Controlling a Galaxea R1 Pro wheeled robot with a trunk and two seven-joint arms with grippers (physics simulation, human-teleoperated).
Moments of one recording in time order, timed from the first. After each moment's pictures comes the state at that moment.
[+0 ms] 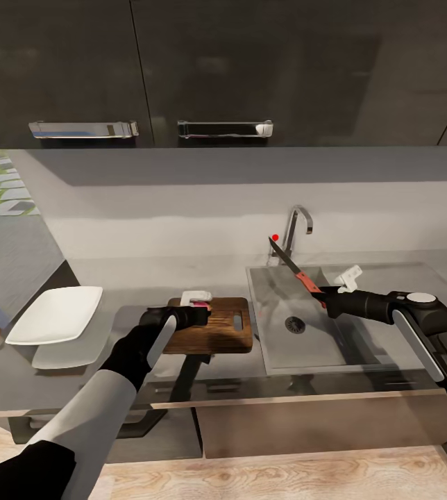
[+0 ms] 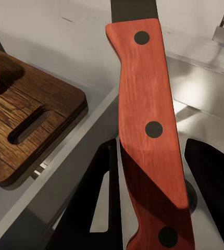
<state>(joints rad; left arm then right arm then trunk) -0.88 -0.11 -0.21 -0.81 0.27 0.62 -0.08 -0.72 -0.49 0.20 -1.41 -0.28 0.67 0.65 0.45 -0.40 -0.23</state>
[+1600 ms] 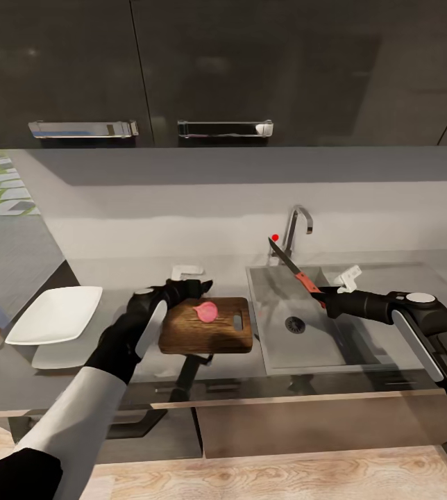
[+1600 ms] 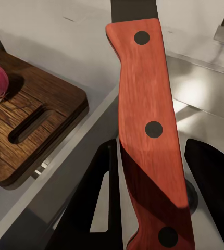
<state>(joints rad) -0.88 -0.07 -0.22 -1.03 0.26 0.54 -0.08 -0.72 -0.49 0.20 -1.41 -0.27 0.67 0.65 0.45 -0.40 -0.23</state>
